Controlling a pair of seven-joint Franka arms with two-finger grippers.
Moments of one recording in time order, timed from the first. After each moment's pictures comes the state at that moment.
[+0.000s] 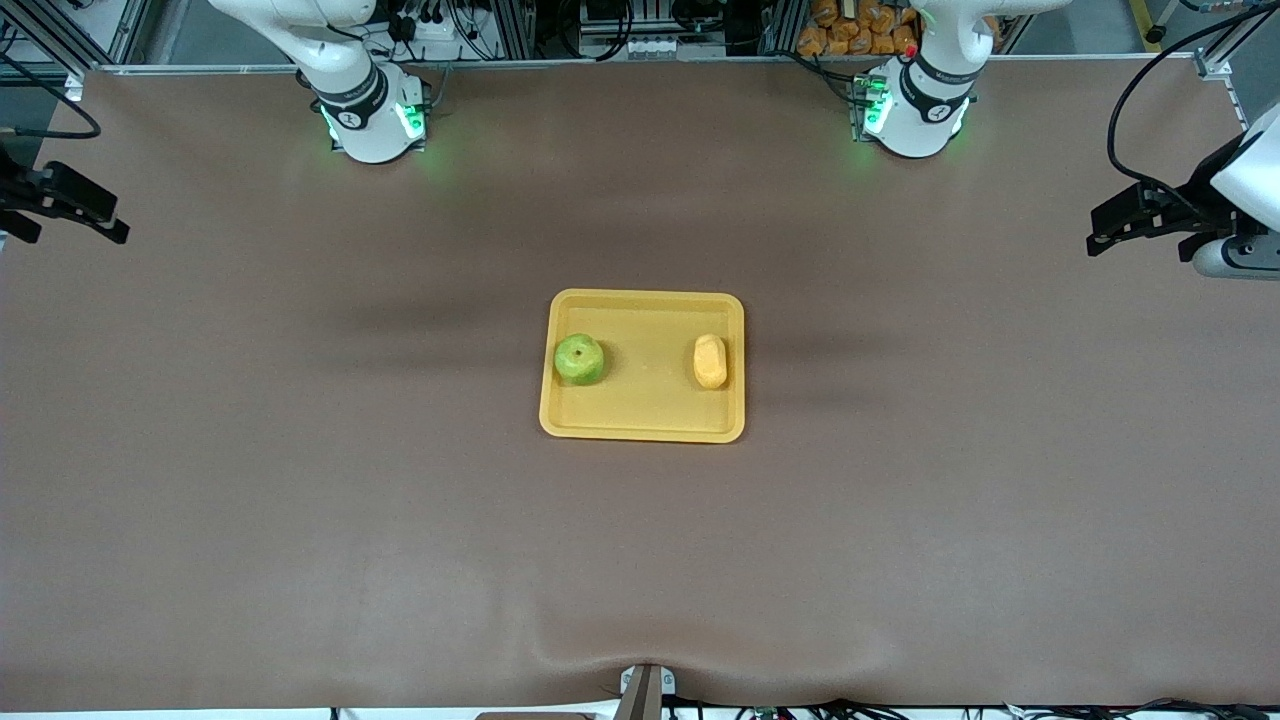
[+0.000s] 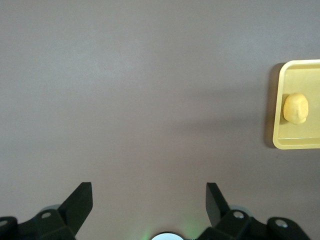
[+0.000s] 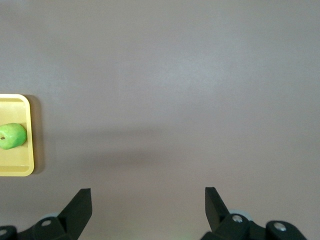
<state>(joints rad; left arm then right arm) 0.01 -0.03 -0.06 -1.59 0.03 1.55 0.04 -0.12 -0.12 0.02 -1.65 0.02 1.55 -0.07</state>
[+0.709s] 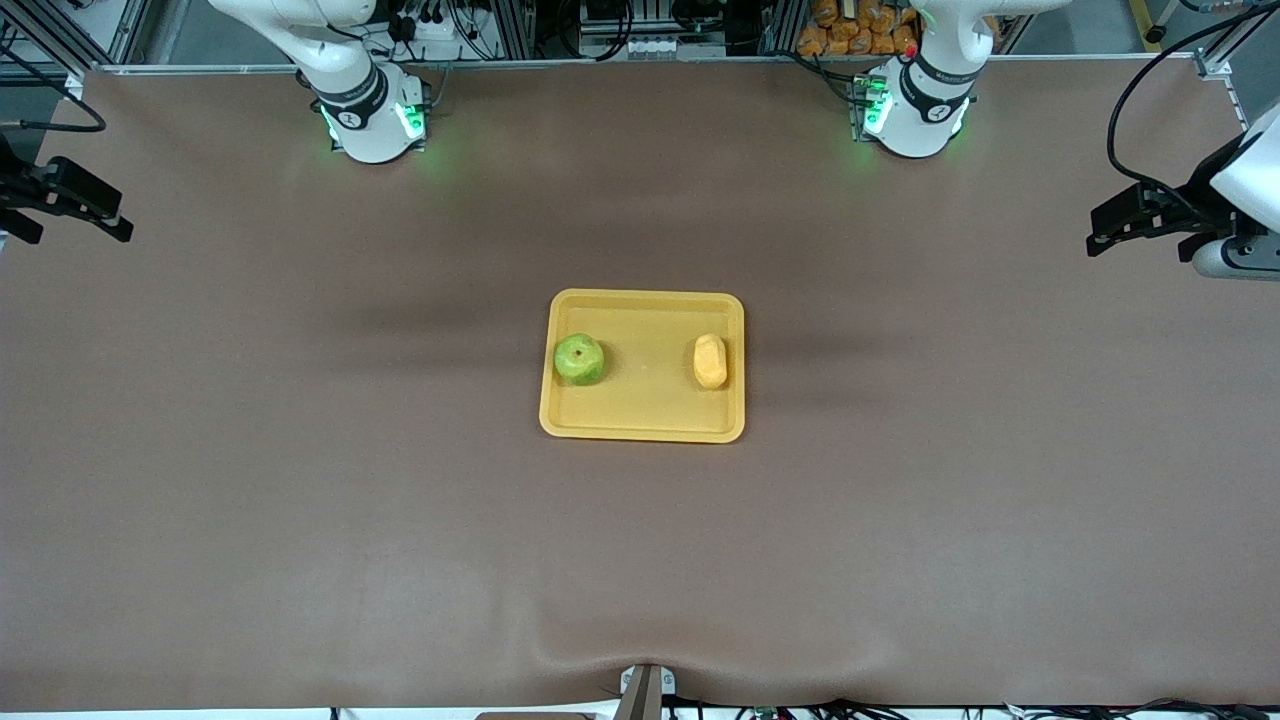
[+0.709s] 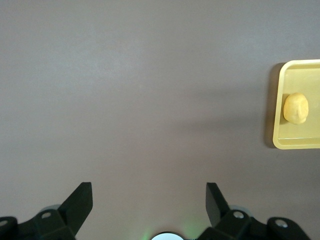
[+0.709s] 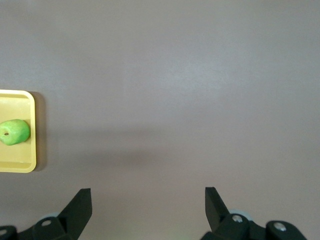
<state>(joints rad) 0.01 -0.03 -0.06 -1.59 0.03 1.55 0.04 -0.11 -0.12 0.04 -1.65 0.02 1.55 -0.09</state>
